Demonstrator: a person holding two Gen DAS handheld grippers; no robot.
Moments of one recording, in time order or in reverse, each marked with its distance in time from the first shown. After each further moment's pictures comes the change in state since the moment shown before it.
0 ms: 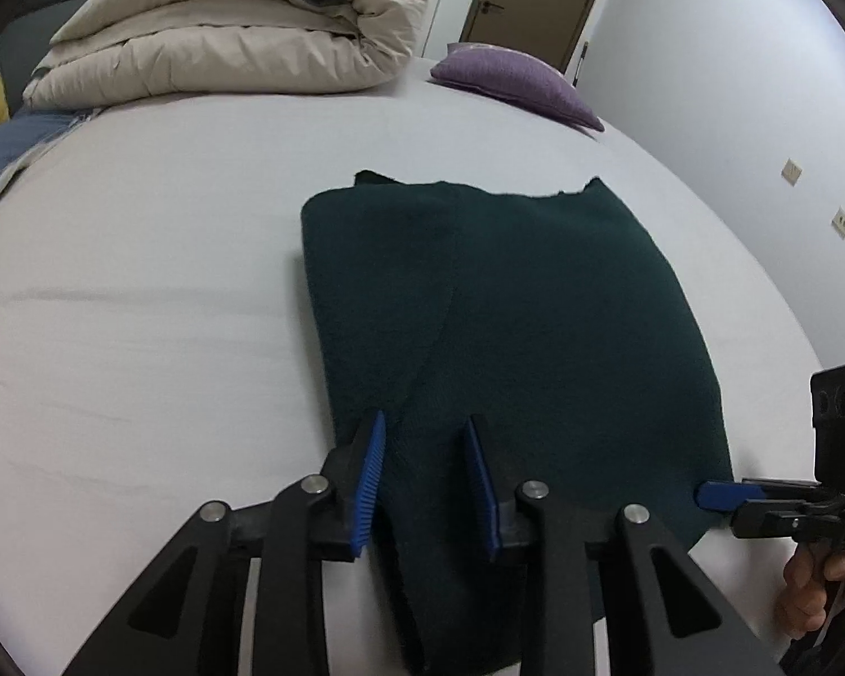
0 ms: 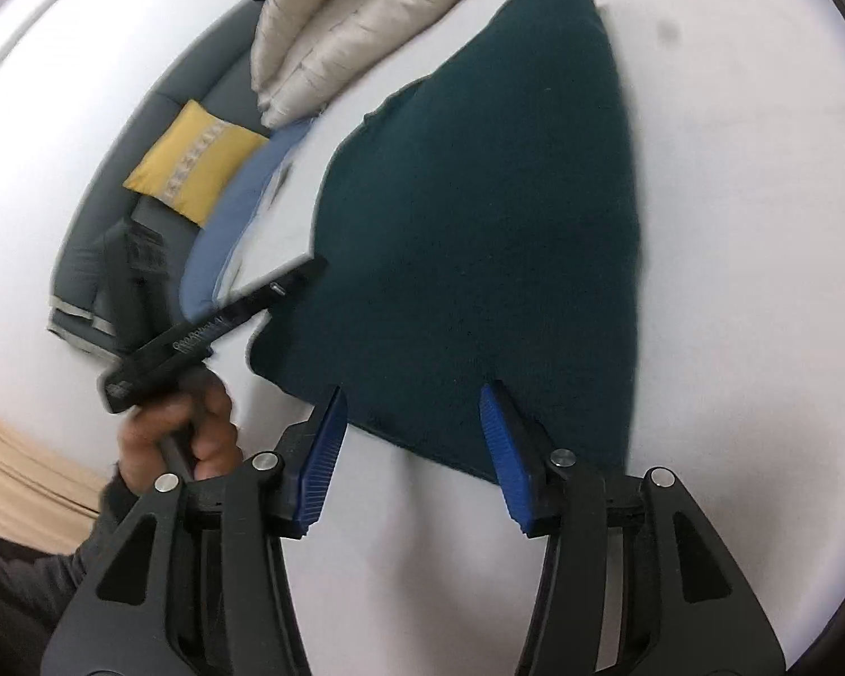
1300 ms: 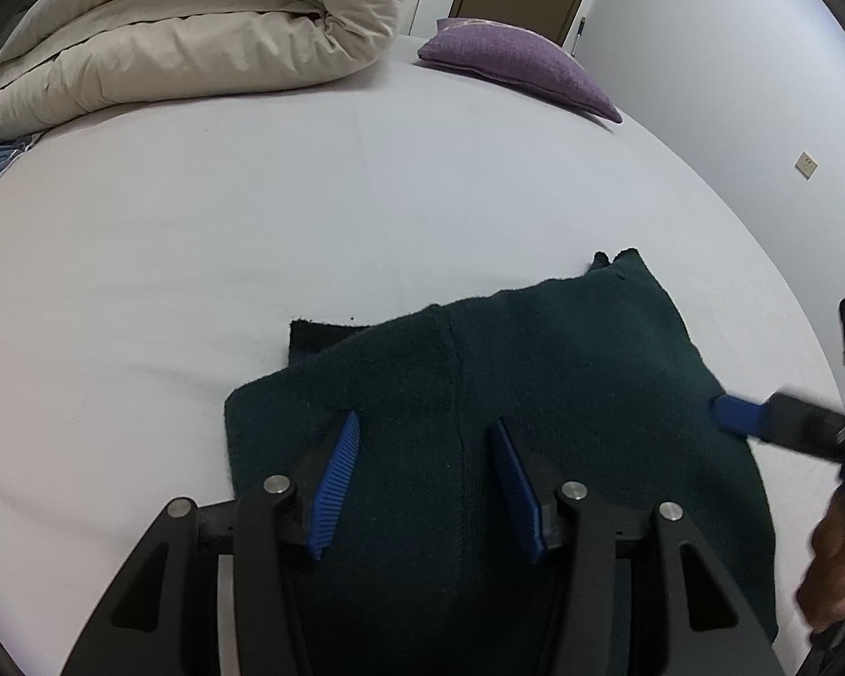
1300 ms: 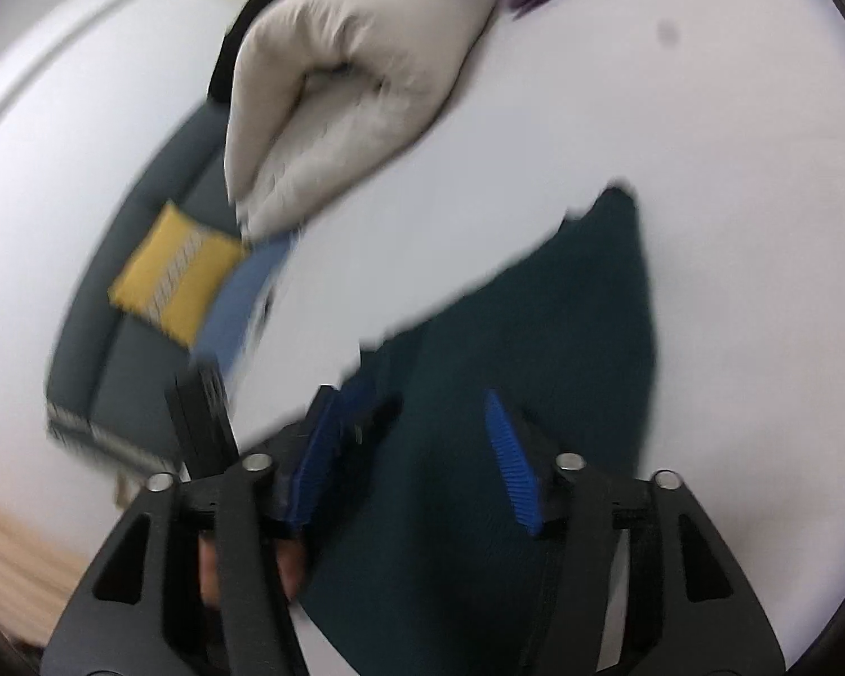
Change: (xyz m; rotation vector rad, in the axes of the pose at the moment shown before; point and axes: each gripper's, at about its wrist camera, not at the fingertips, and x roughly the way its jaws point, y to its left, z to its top) left arm 0.090 -0.011 0.098 0.052 0.068 0.004; right arm 0.031 -0.007 0.176 0.045 -0.110 -0.095
